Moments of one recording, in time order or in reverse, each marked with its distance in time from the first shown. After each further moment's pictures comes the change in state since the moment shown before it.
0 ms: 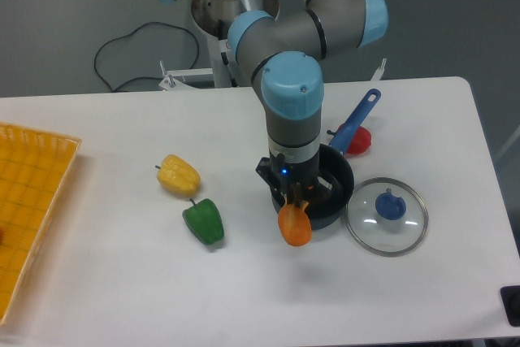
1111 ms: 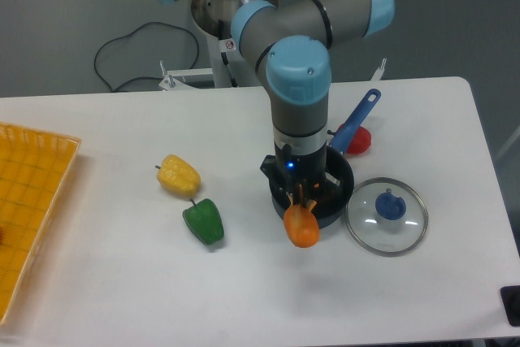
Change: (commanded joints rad) arm 0.046 0.015 0.078 0.020 -0.035 -0.005
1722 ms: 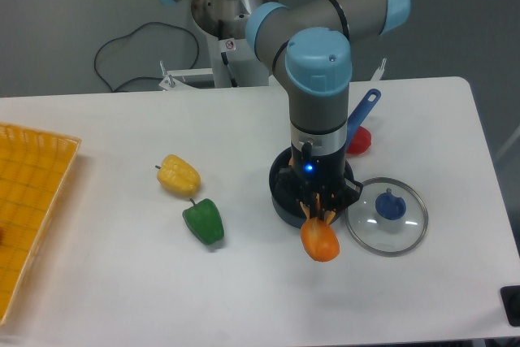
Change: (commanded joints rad) arm 0.006 -0.035 -0.004 0.080 -0.045 -0.009
